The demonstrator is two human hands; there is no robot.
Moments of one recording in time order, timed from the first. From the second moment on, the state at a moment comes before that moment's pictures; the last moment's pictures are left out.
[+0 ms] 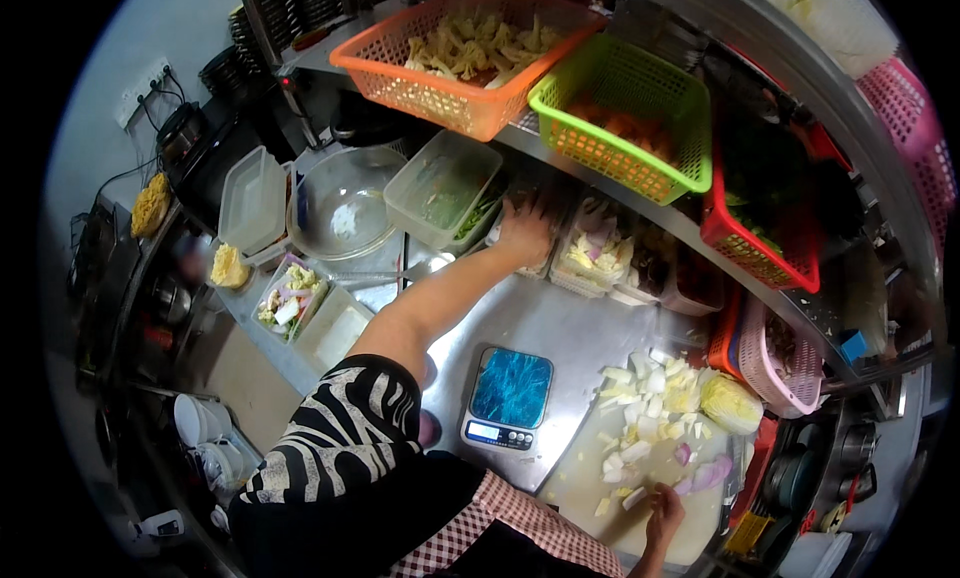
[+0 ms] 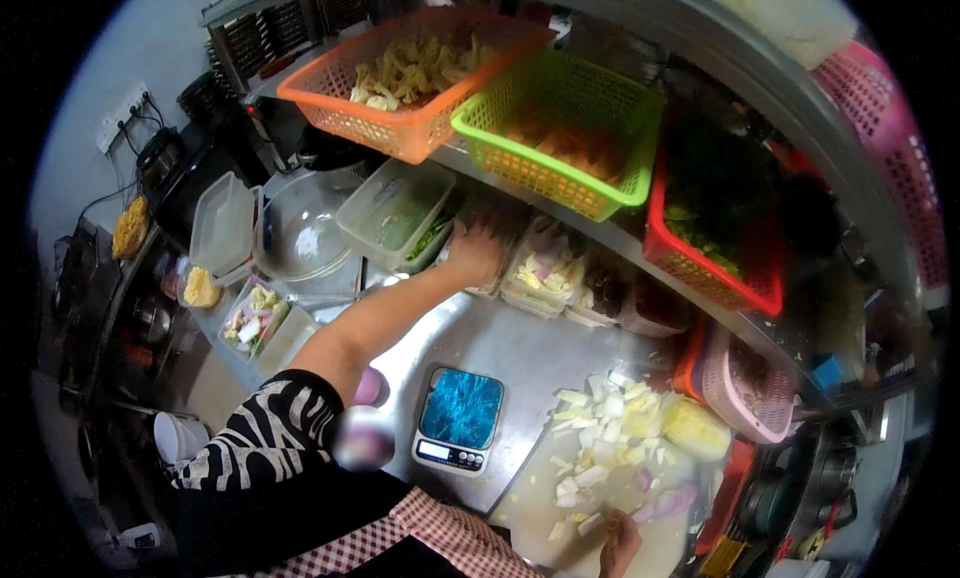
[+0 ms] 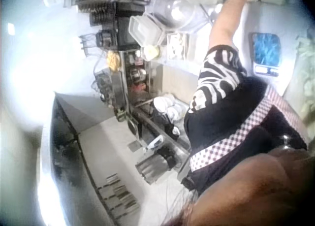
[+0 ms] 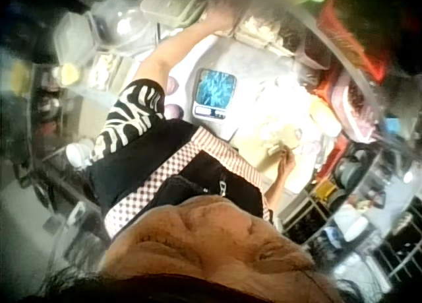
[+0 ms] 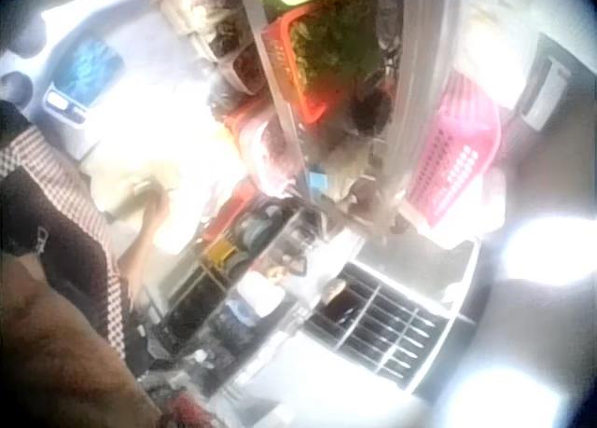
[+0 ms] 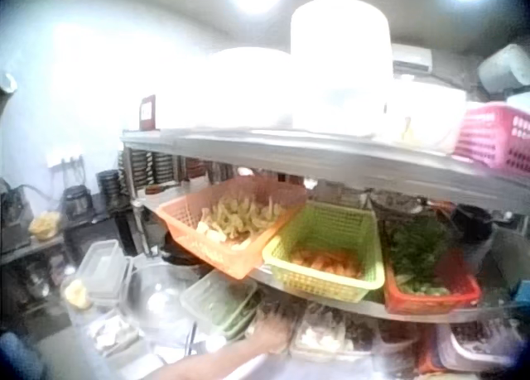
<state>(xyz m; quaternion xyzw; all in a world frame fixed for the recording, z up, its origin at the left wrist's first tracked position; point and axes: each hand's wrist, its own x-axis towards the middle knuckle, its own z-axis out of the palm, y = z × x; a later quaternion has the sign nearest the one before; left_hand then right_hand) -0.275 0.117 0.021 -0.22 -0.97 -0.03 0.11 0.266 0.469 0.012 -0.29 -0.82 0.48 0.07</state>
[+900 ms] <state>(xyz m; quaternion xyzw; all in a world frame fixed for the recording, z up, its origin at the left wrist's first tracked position) -0.102 -0.008 0.029 -0.04 -0.84 -0.50 0.19 -0.230 0.167 0.052 0.31 -0.94 -0.11 0.11</state>
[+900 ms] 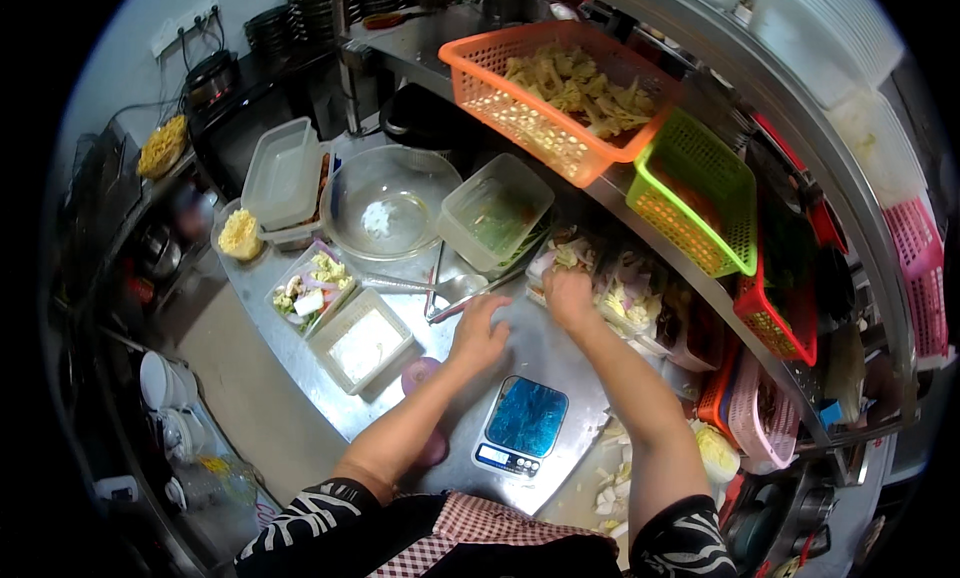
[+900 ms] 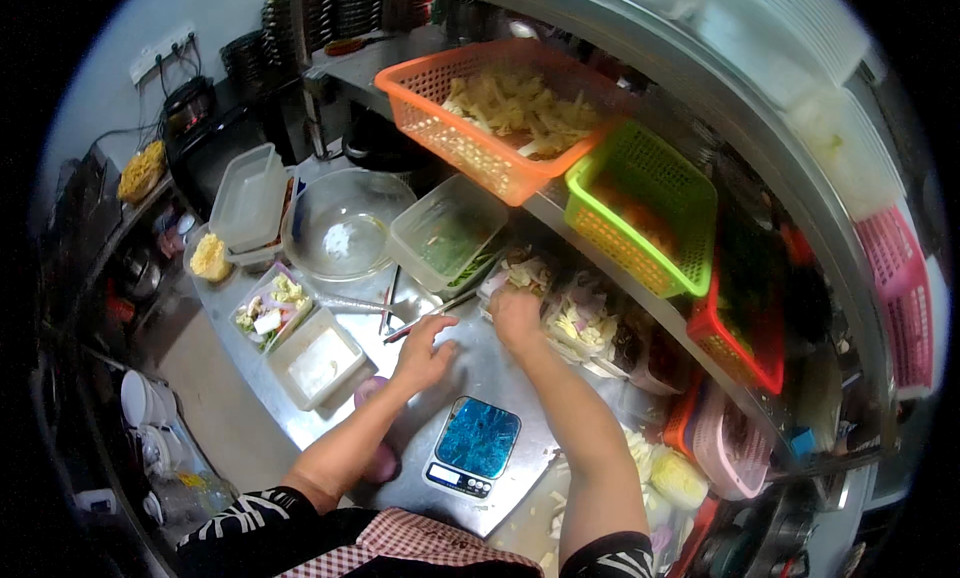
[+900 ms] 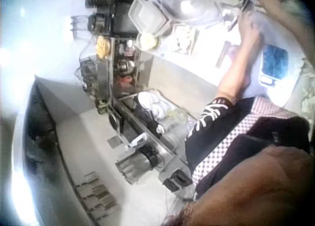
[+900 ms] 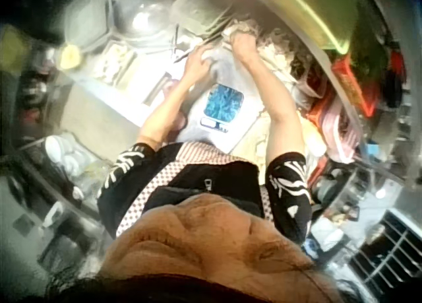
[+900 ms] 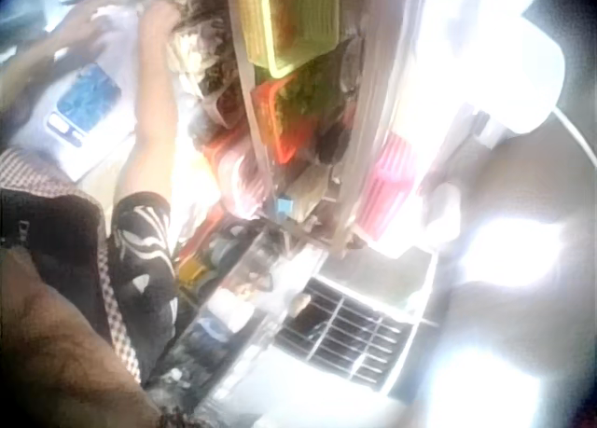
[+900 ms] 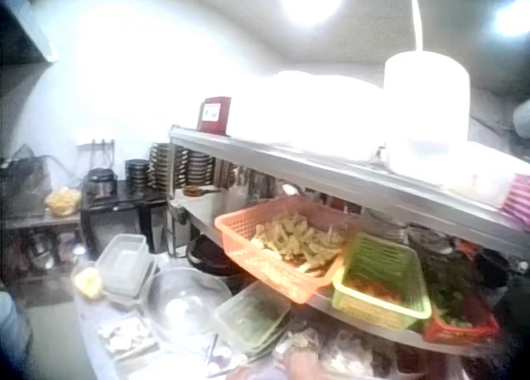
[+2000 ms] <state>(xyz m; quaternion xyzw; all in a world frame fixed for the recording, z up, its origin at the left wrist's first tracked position) -0.297 0.119 -0.008 -0.10 -0.96 -0.26 0.06 -0.270 0.227 0.155 0.22 -0.96 0.17 0.09</state>
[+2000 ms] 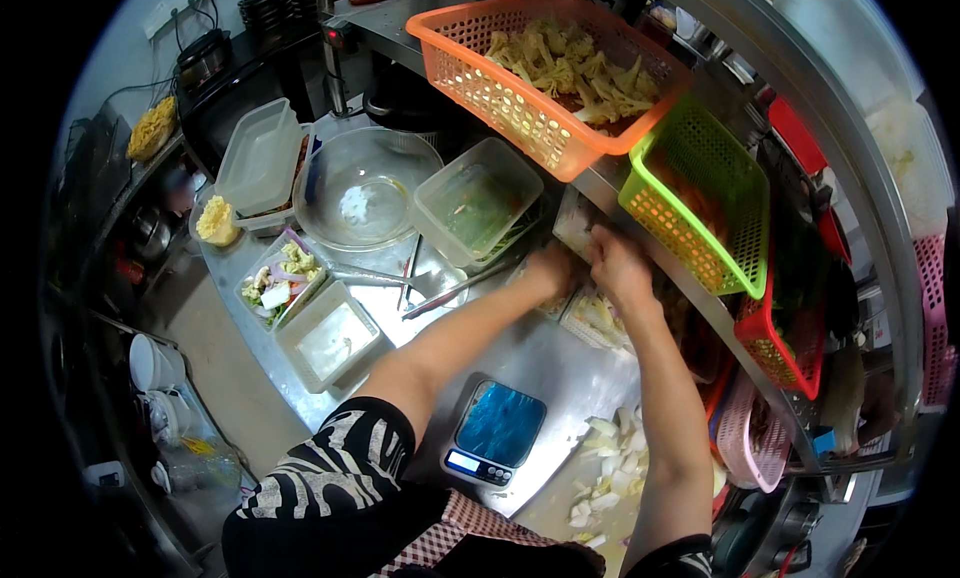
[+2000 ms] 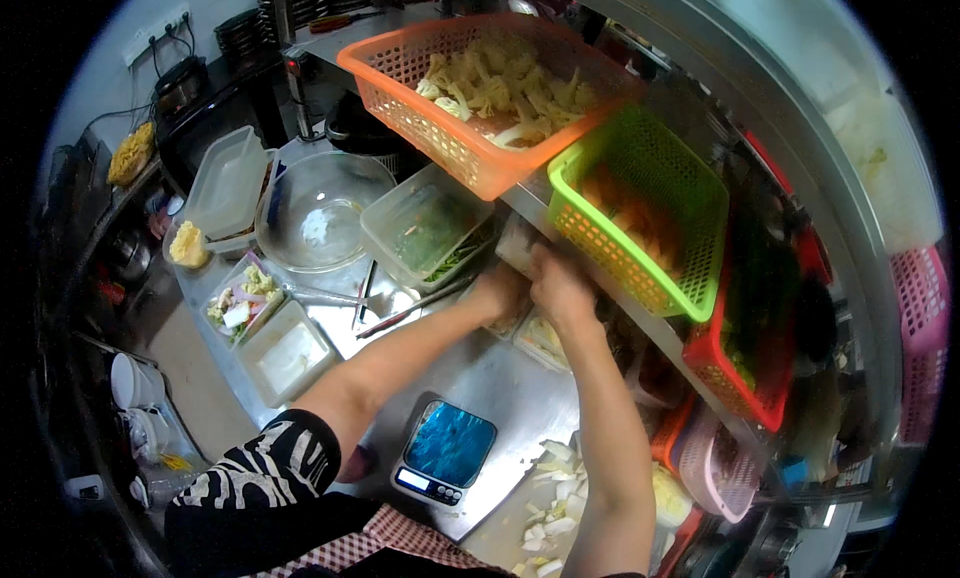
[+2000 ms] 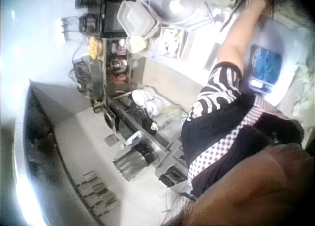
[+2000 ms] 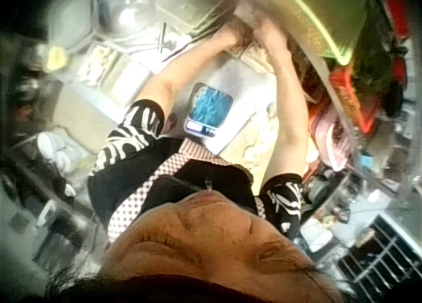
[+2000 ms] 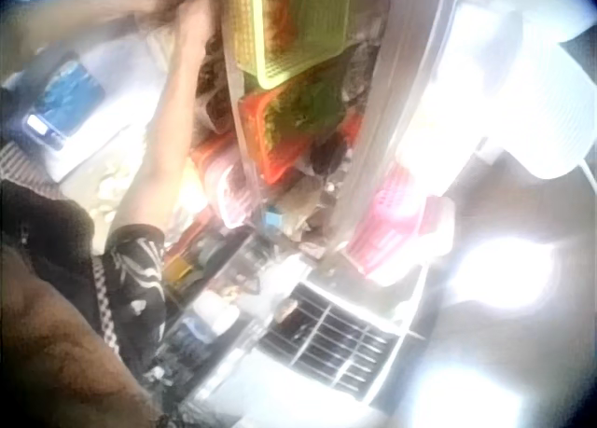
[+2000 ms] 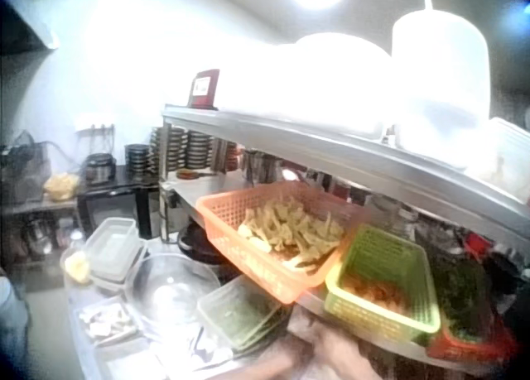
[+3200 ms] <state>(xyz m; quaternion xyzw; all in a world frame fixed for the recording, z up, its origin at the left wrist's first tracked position) -0.197 0.034 0.044 0.02 -0.74 -0.65 0.18 -0.106 0.232 0.098 0.24 -0.94 0.25 0.02</state>
